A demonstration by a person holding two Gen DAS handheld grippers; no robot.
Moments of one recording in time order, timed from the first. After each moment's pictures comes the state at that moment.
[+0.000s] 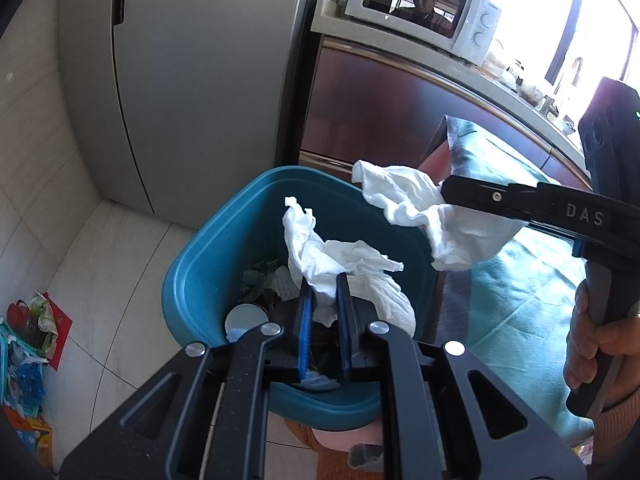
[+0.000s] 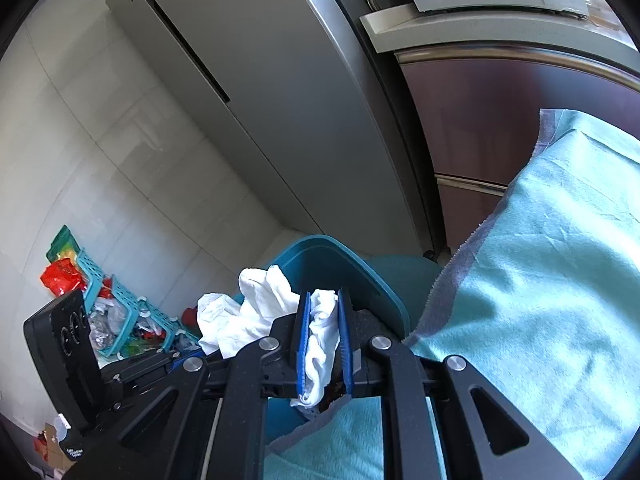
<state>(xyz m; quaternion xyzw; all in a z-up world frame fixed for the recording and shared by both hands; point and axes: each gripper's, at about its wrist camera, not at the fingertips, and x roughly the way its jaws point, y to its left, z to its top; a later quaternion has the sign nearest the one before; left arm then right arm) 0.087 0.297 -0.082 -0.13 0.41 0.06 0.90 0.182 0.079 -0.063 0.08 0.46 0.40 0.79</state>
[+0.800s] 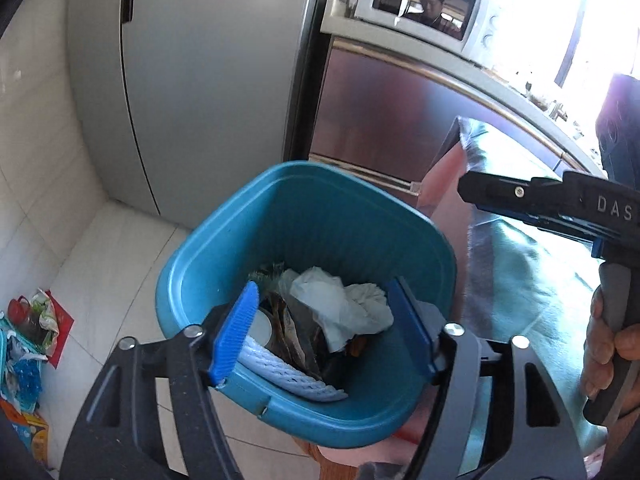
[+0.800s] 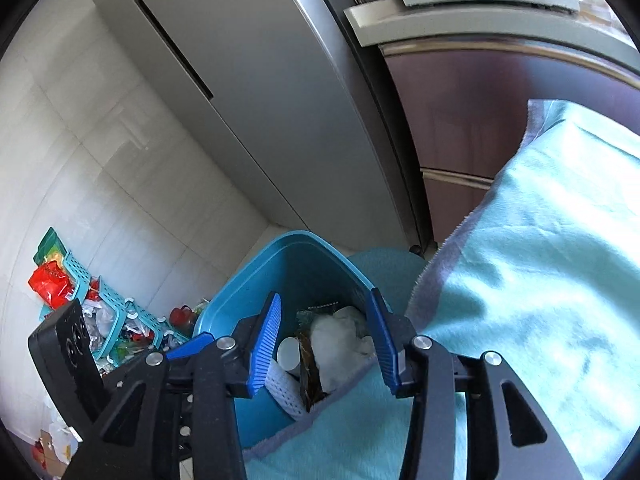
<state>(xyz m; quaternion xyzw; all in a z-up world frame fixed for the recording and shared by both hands) 0.095 0.290 -0.100 -0.13 0.39 0.08 0.91 0.182 0.067 -0.067 0.08 0.45 0.39 0.80</state>
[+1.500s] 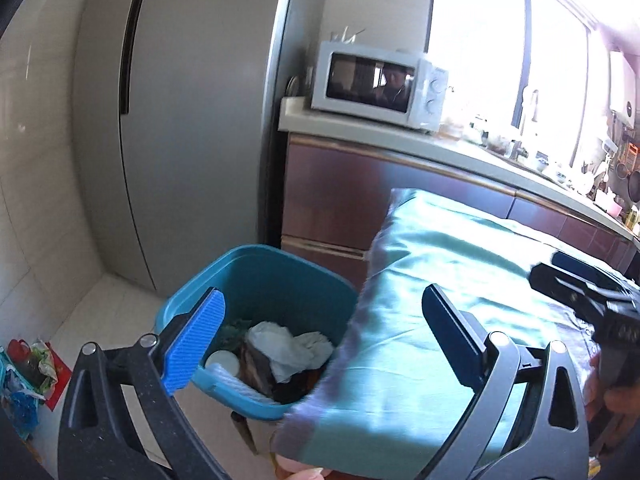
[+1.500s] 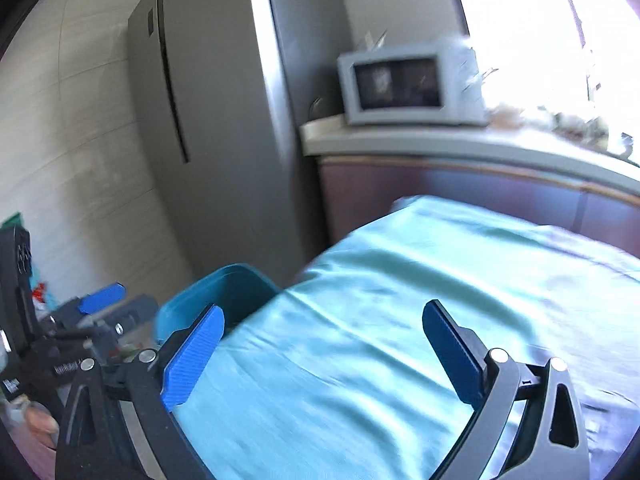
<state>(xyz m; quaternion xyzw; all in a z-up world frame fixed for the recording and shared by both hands) 0.023 0.205 -0.026 -0.08 0.24 0.07 0.97 0.064 -0.073 -0.022 0.02 0.26 0.25 0.93</state>
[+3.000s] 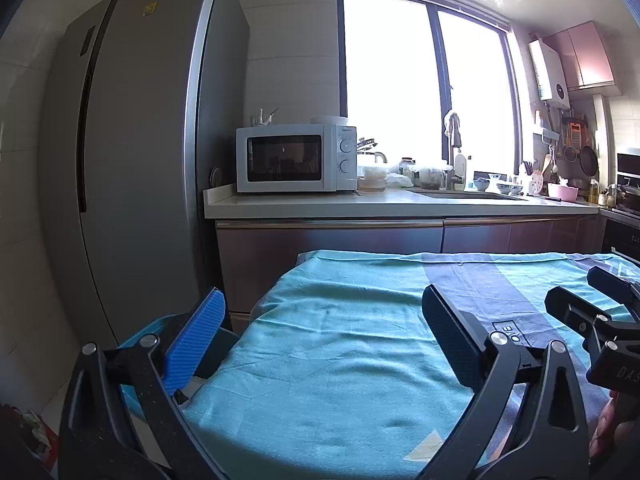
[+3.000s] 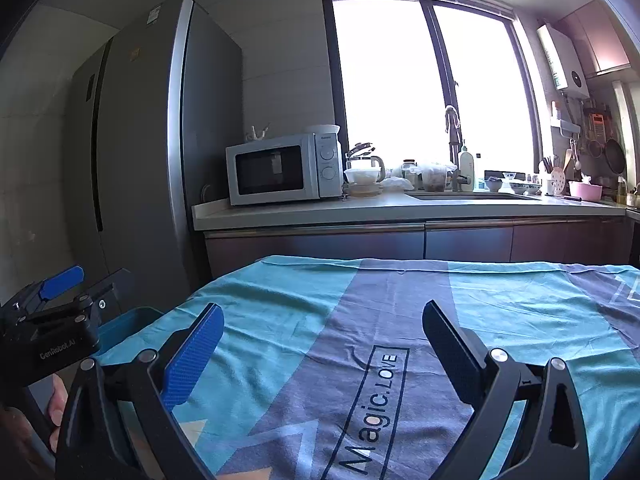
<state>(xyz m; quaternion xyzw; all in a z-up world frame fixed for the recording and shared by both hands) -0.034 0.051 0.001 0.01 0.10 0.00 0.99 -0.046 -0.198 -0.024 0.05 0.13 0.07 0.99</state>
